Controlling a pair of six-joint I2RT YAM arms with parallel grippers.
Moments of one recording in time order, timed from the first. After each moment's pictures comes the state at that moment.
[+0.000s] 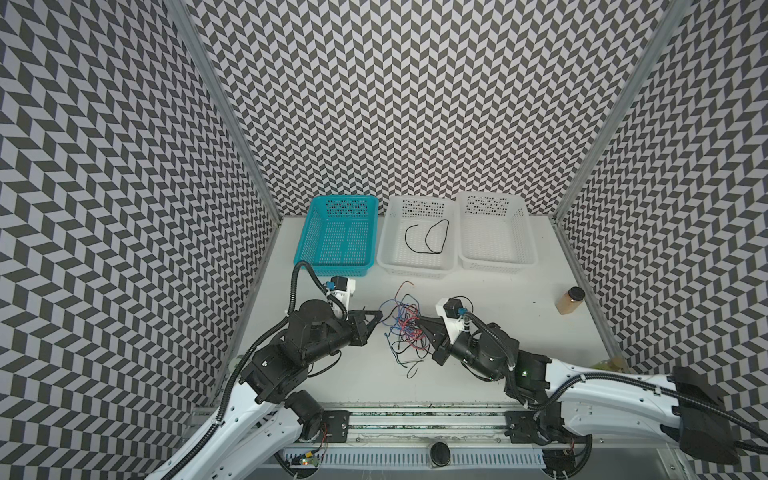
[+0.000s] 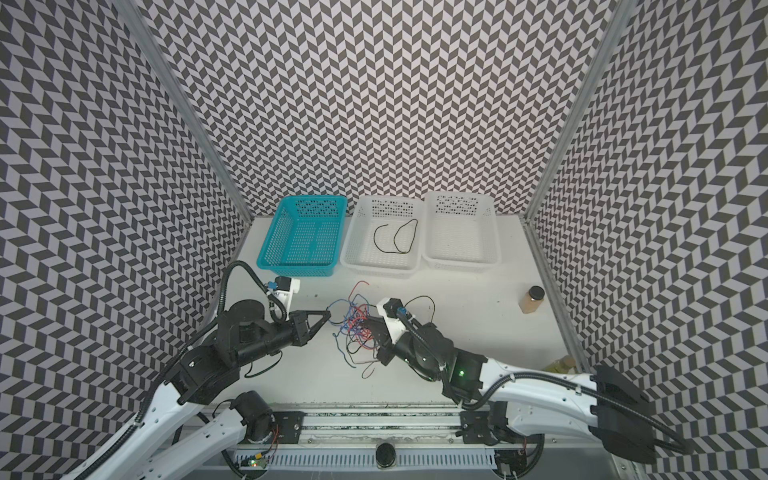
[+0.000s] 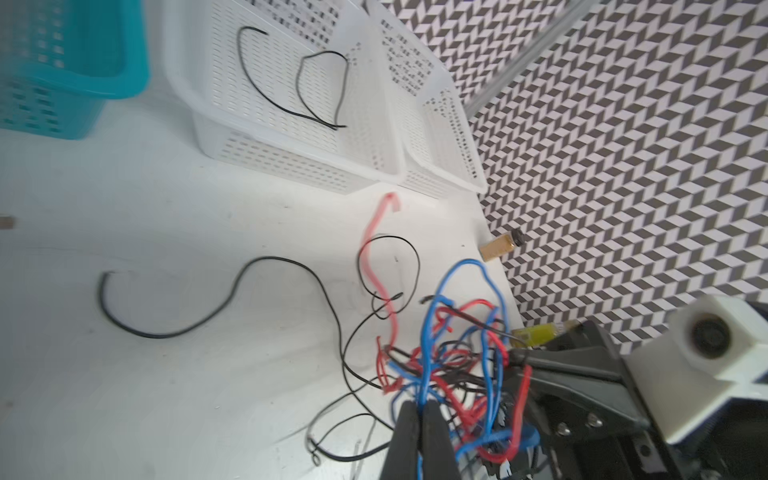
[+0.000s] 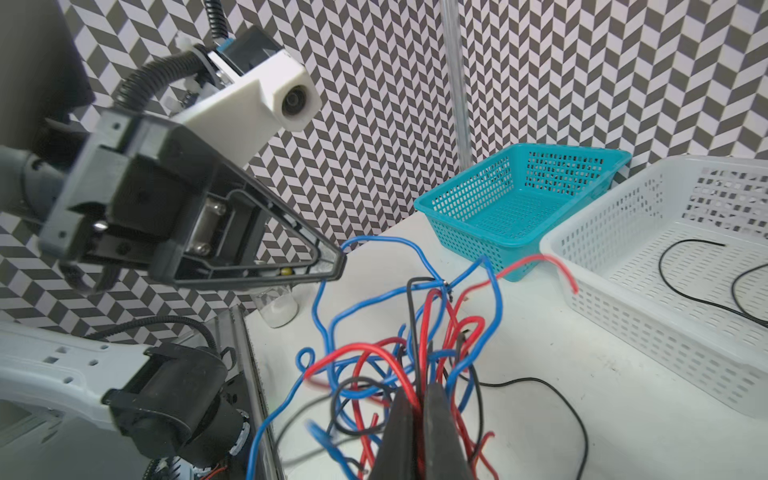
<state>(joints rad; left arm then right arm) -0.59 0.63 0.76 -0.53 0.27 -0.70 1.13 0.99 0.53 0.46 0.26 0.28</state>
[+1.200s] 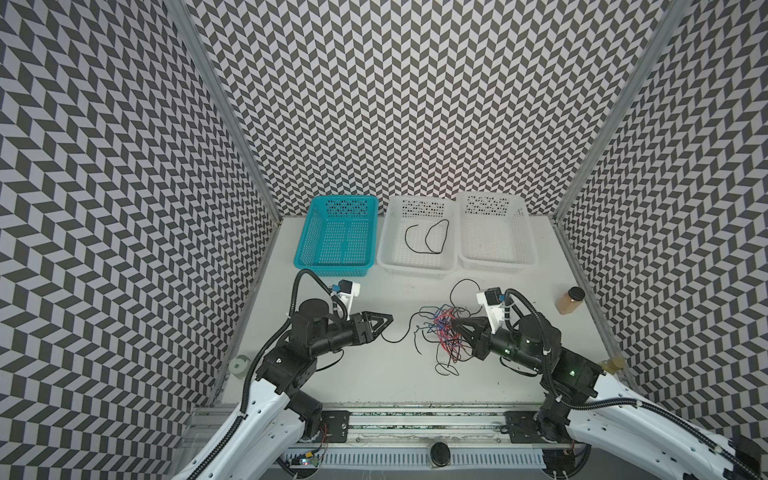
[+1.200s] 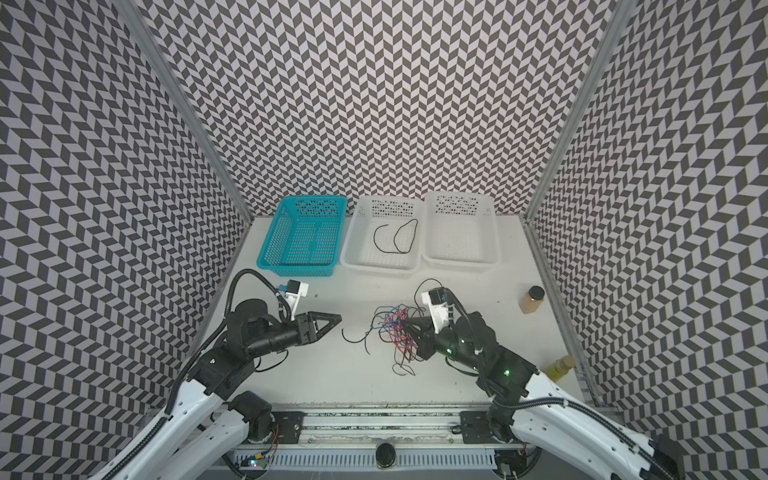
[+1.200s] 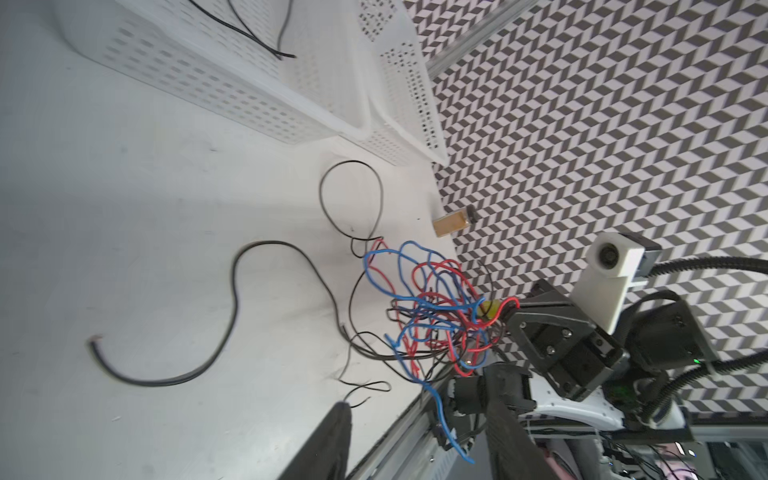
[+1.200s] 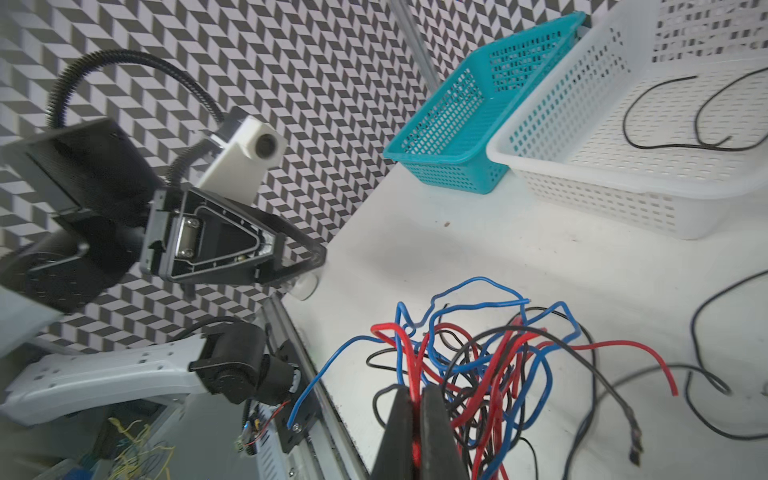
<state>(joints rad) -0.48 0.63 0.54 -0.18 0.67 -0.81 0.80 0.68 0.50 0.04 -0.17 0.58</state>
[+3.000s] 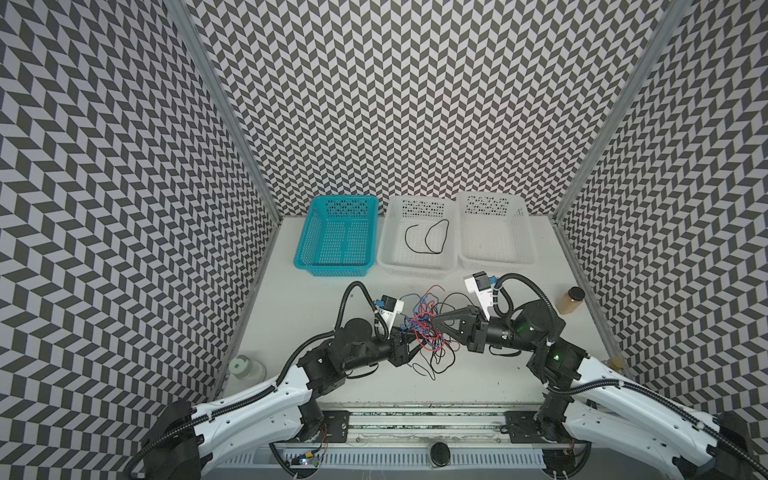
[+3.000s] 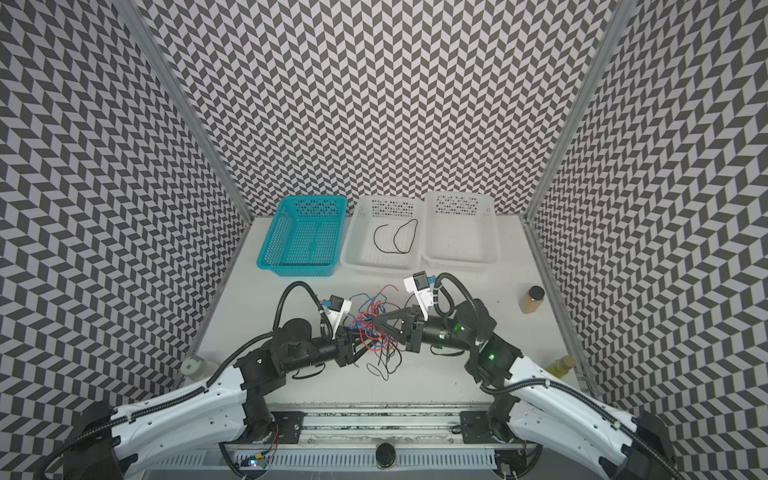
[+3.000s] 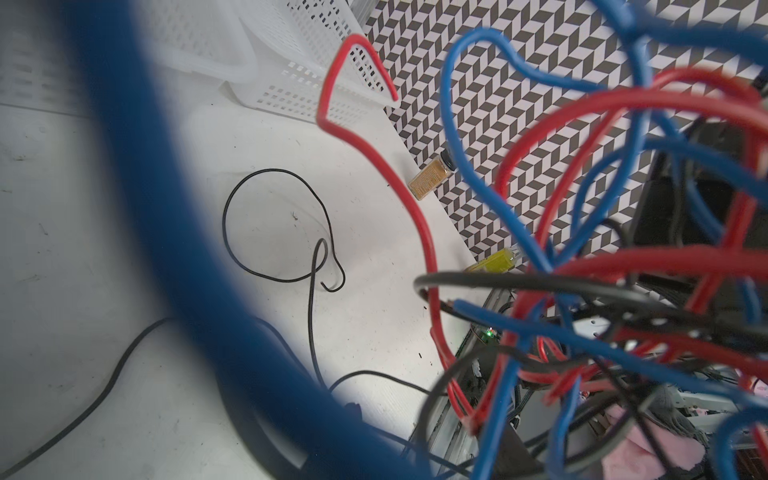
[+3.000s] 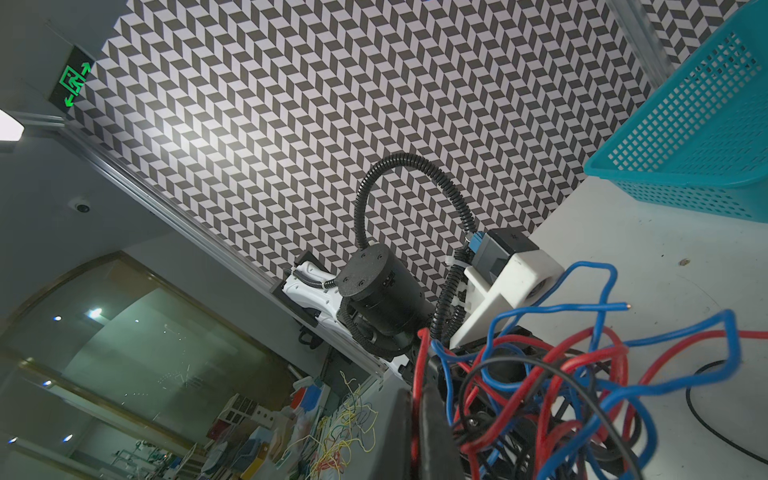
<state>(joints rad) -0.91 0.85 0.43 0.21 0.31 -0.69 0.80 0.85 0.59 0.44 -0.57 0.89</state>
